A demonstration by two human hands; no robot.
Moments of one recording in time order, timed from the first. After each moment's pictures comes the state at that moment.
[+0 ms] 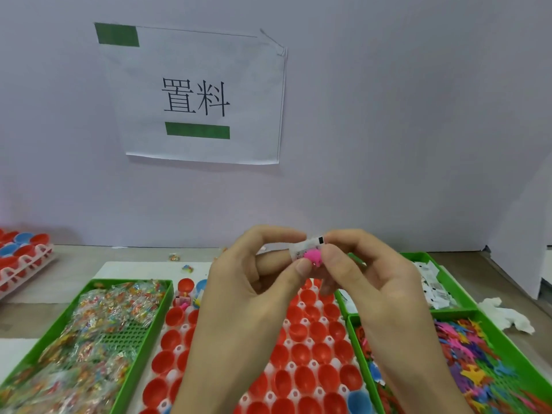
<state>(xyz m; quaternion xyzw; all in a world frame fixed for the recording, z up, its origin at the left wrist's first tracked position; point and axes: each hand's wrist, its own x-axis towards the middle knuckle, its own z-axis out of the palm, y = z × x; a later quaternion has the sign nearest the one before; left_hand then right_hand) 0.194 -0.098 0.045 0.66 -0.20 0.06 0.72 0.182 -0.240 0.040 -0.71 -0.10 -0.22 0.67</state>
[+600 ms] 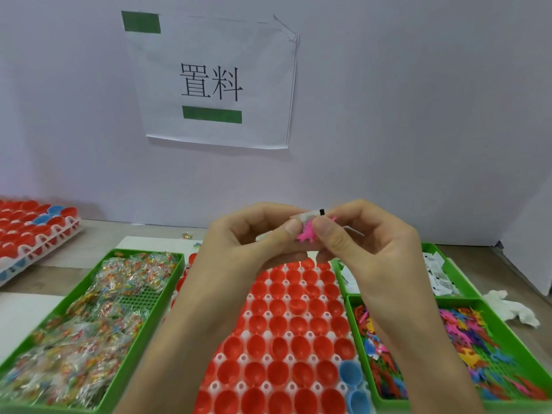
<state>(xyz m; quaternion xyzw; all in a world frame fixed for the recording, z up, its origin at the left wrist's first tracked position) 0.194 -0.088 0.047 0.62 -0.18 0.00 0.76 0.176 -0.249 0.045 -0.71 -0.12 -0.20 0.67</state>
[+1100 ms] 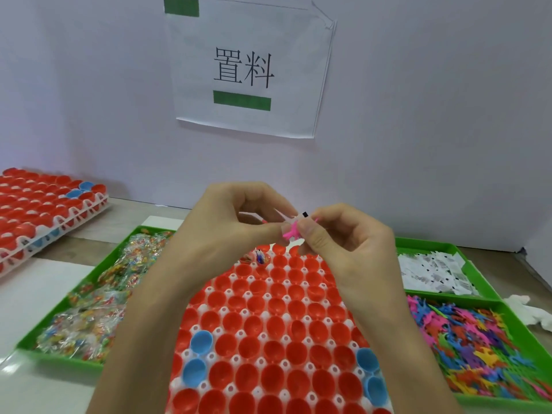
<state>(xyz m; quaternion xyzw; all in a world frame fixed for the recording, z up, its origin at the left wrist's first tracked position) 0.200 -0.039 0.051 0.80 -0.19 0.07 0.57 0.184 -0.212 0.020 -0.71 -0.14 -0.18 0.66</state>
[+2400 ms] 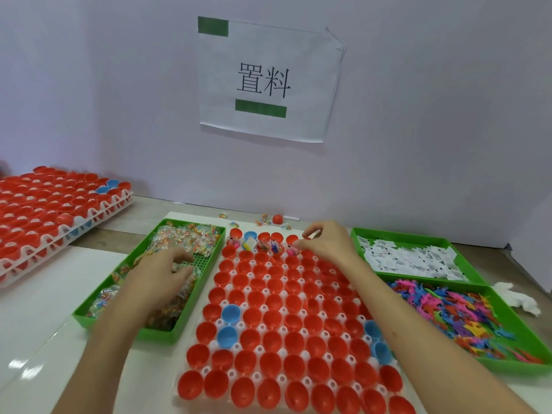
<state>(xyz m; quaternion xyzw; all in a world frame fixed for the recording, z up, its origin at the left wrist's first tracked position) 0.203 0.087 -0.066 0.96 0.07 0.04 0.28 0.284 -0.209 -0.048 -0.94 0.02 -0.05 0.32</state>
